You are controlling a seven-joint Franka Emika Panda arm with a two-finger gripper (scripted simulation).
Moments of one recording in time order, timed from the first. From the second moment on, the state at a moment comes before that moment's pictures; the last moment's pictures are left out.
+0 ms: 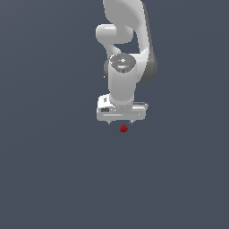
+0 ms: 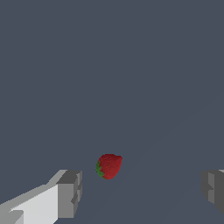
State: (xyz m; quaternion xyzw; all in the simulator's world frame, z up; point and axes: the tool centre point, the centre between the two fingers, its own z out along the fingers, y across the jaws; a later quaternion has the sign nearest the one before) arm -0.001 0.028 0.167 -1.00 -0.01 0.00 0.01
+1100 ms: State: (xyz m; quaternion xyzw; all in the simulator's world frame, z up) arm 0.001 0.002 0.163 -1.00 0.01 0.00 0.01
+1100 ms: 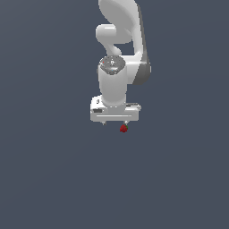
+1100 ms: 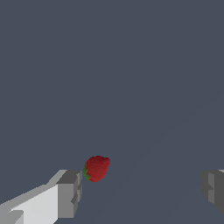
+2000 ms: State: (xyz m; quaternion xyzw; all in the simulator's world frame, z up) arm -0.017 0.017 0.128 -0.97 -0.23 0.00 0.00
